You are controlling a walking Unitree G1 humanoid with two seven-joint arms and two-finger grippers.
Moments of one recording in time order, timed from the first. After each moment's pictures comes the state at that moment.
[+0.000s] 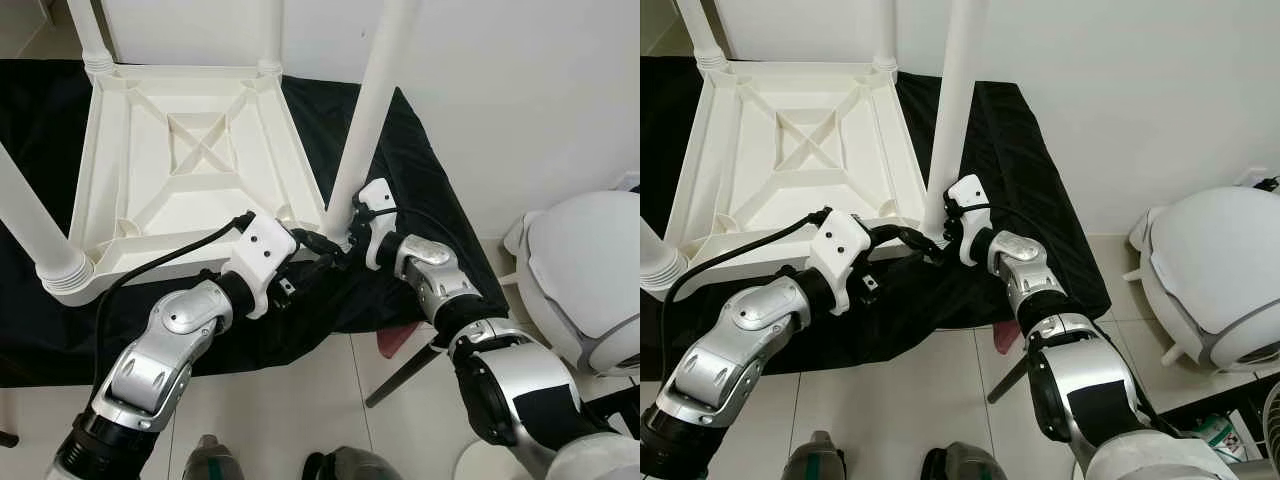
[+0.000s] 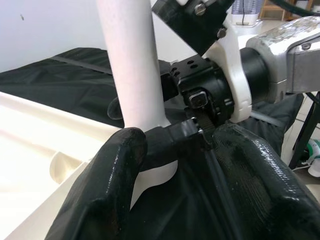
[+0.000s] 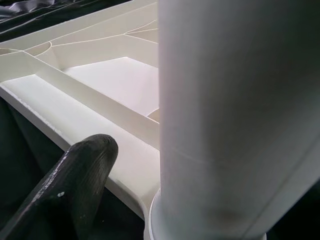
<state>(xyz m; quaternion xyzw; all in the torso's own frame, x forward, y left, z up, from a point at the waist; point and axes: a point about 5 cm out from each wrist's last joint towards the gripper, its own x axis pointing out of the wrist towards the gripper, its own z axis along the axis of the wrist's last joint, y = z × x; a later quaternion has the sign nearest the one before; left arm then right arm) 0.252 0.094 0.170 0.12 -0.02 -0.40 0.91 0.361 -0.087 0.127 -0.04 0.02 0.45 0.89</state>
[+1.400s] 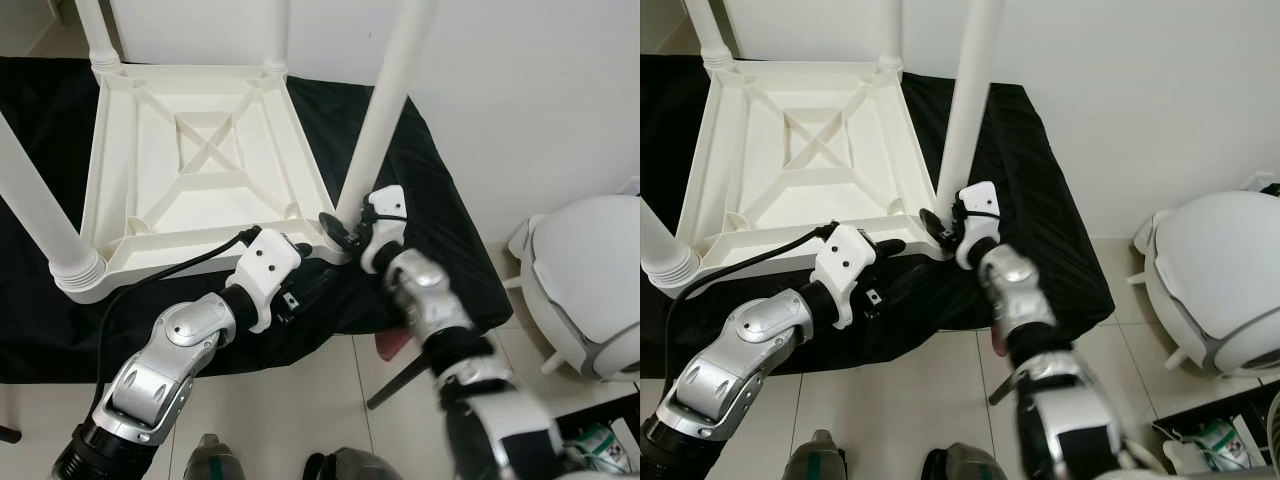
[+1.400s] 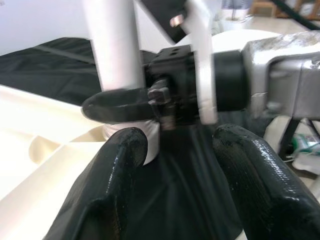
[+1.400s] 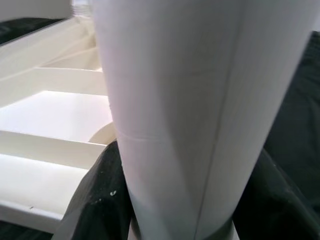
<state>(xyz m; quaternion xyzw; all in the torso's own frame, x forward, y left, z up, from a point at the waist) 0.243 0.089 0.160 0.11 0.00 -0.43 0.90 0.346 -0.081 0.123 0.03 -0.01 0.22 0.98</state>
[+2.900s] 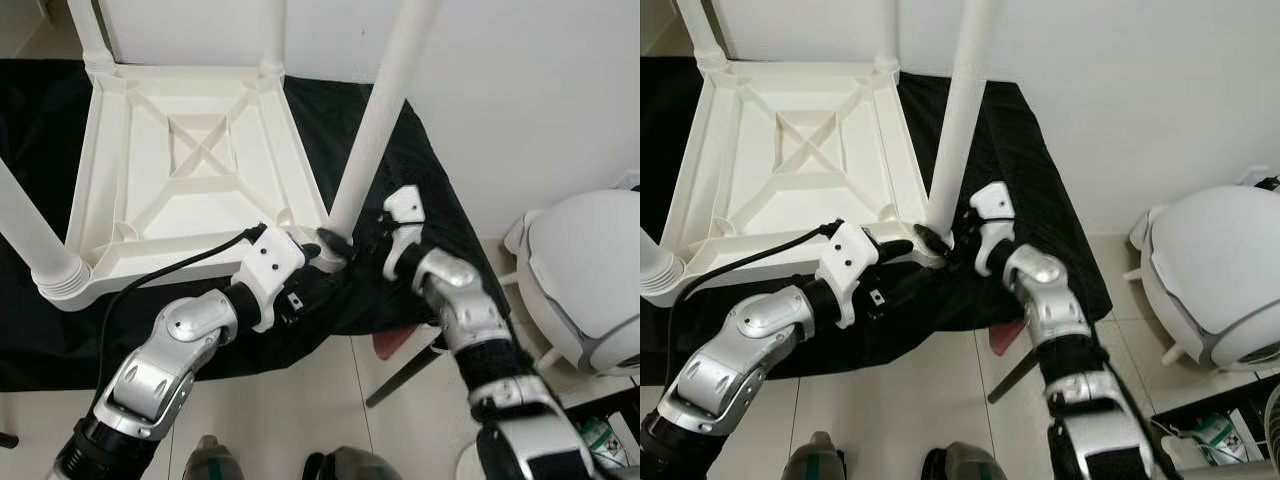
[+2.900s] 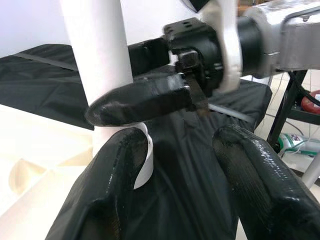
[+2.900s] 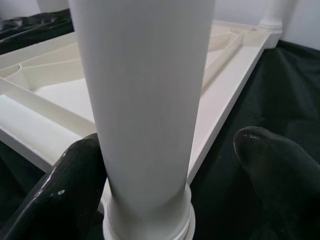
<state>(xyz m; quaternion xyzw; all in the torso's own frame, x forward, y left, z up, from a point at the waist) 0.244 0.086 0.164 0.10 -0.01 -0.45 0.89 0.344 -0.115 0.144 -0.03 -0.02 0.38 0.92</state>
